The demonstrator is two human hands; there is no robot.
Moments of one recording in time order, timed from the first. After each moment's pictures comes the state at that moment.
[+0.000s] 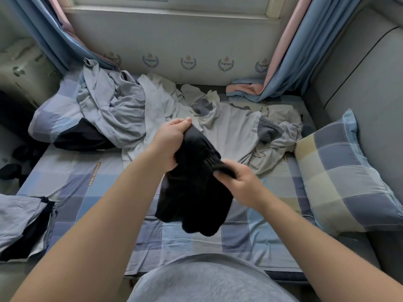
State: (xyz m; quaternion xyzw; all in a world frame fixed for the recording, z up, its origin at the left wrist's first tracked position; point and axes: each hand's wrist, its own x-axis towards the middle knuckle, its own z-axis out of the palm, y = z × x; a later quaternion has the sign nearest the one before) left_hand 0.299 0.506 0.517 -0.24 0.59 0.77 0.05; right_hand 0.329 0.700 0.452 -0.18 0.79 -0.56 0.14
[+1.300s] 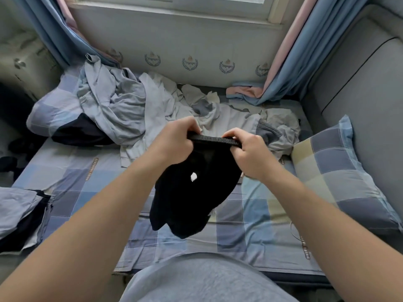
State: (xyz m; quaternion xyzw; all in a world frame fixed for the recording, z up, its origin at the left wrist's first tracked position) left_hand 0.307 0.489 0.501 0.02 0.92 0.39 -0.03; right_hand 0.291 0.705 0.502 -0.20 0.90 -0.39 0.04
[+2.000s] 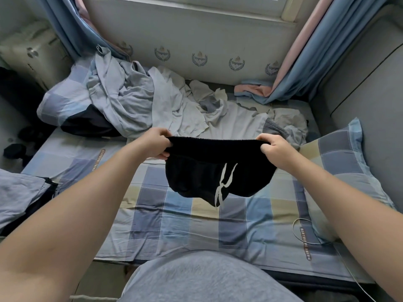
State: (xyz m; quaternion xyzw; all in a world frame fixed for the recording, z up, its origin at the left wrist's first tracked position) left_hand 0.304 0.420 0.453 -0.22 0.83 0.49 0.14; right_hand 0.245 0.753 0.466 -0.12 0.92 -0.35 0.15
